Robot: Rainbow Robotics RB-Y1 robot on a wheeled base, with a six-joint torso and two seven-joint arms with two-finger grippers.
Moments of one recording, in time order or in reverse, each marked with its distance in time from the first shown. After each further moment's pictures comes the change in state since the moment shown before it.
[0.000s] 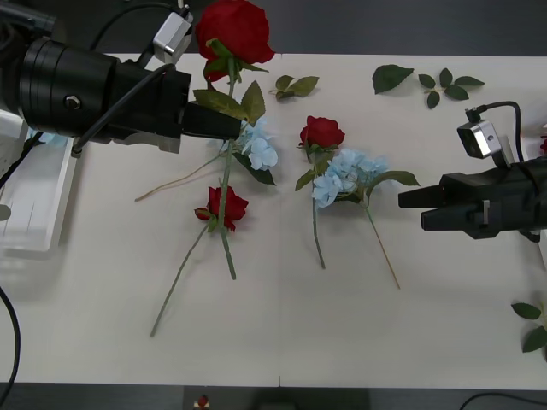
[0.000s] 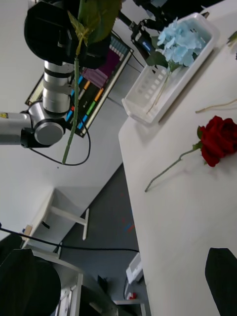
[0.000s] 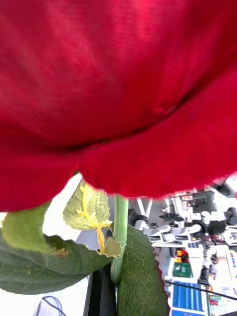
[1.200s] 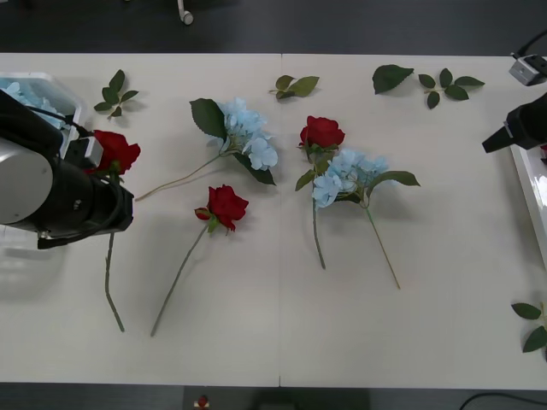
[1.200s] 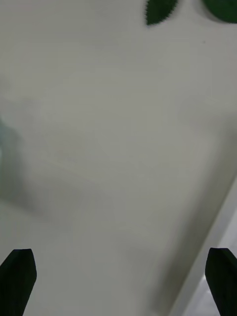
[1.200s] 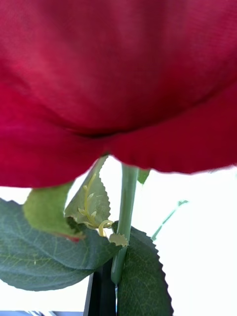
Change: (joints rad) right arm -0.455 -0.081 0.101 0.207 1.182 -0.191 -0.899; left arm 0.319 0.032 -0.013 -0.410 -1.119 0.332 0.427
